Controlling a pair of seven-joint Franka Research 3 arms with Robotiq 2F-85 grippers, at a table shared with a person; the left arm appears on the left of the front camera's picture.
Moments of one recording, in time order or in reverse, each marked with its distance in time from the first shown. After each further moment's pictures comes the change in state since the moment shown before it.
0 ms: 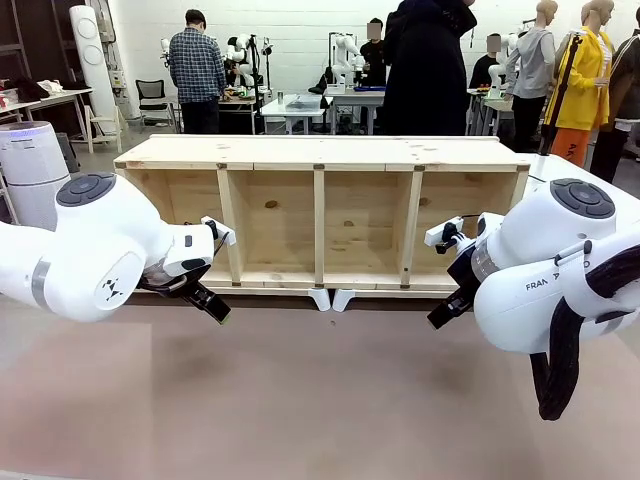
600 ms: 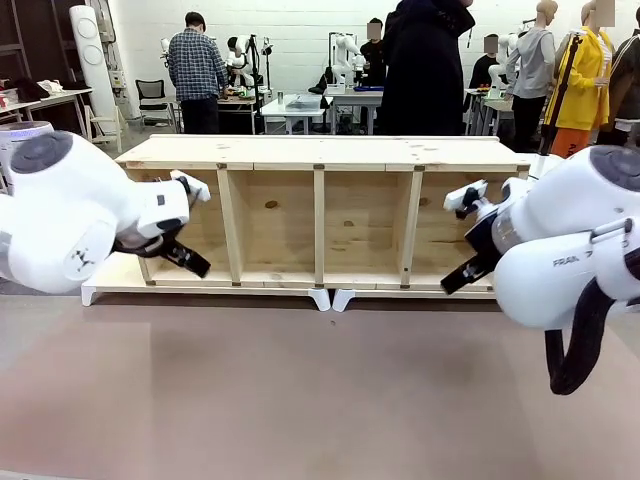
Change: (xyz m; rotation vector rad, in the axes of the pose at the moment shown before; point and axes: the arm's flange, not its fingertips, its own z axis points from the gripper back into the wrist) left arm 0.020 0.039 0.067 0.133 -0.140 0.063; right arm 0.017 -0.028 0.054 -0.076 -0.116 -0.049
